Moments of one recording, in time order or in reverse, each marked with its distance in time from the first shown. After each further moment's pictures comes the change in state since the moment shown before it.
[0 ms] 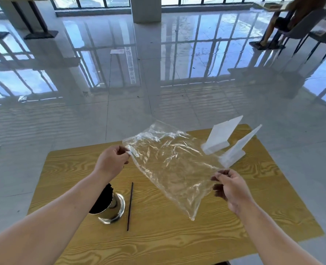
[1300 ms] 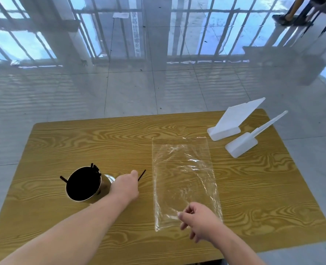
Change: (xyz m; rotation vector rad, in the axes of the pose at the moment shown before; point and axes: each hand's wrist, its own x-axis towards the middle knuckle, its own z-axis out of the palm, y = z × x) left_hand -0.039 -0.106 0.116 1.043 -0.359 -0.014; right_hand -0.016 0.115 0.038 -0.789 -0.480 0.280
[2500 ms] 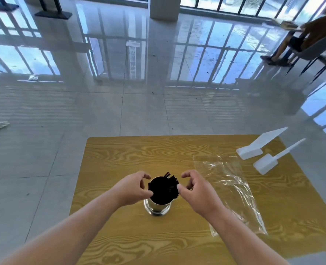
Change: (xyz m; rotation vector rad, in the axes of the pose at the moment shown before) left_hand -0.075 -0.236 -0.094 -0.679 -0.064 0.255; right_hand -0.049 -0.214 0.160 -0.120 0.418 -0.521
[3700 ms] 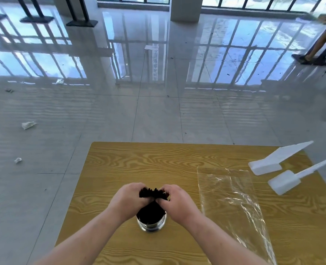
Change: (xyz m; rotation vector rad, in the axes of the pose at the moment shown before) left_hand 0.020 0.032 0.031 -0.008 0.277 -0.102; right_hand 0.067 0.020 0.023 -0.131 -0.282 -0.140
